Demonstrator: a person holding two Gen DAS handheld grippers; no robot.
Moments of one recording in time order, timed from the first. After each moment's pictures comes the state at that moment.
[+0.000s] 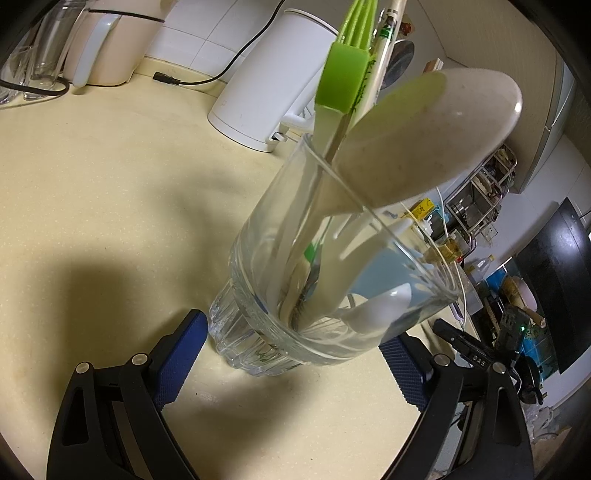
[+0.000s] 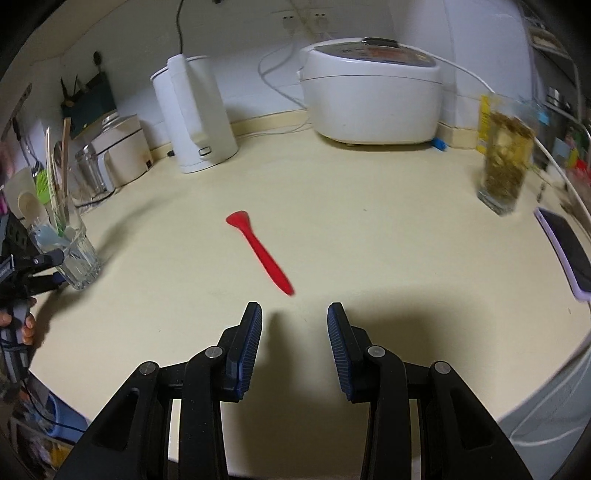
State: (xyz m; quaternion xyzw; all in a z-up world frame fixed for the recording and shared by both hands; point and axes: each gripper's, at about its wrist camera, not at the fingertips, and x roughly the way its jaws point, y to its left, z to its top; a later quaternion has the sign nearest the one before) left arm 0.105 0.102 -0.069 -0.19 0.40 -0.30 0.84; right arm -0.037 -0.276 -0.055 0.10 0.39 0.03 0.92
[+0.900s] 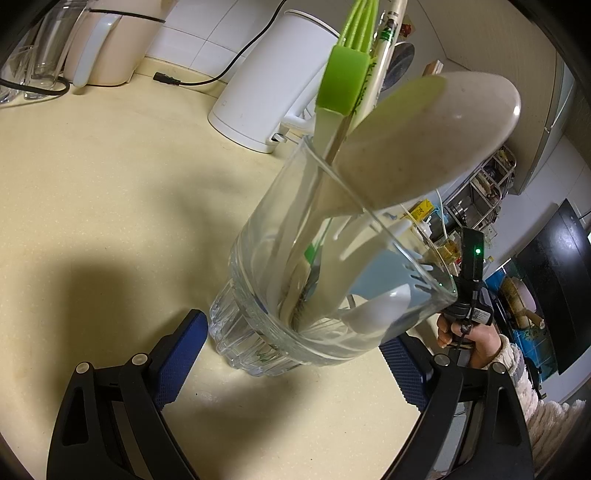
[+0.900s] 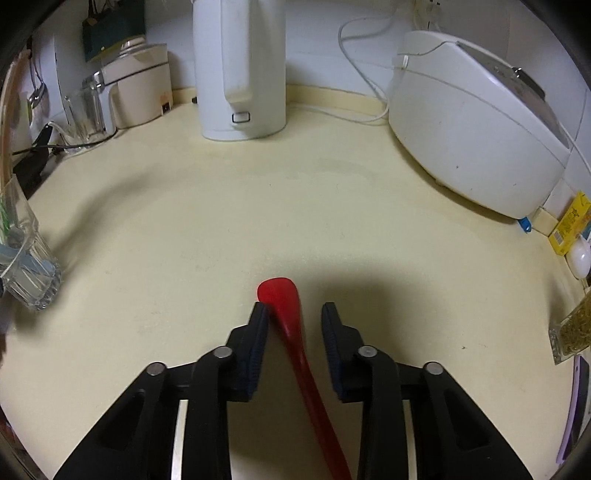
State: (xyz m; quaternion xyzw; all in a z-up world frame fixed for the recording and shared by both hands) left arm 0.107 0.101 -0.068 -0.19 0.40 -0.30 0.84; right arm 0.109 -0.210 -0.061 -0.03 0.45 0.08 0.89
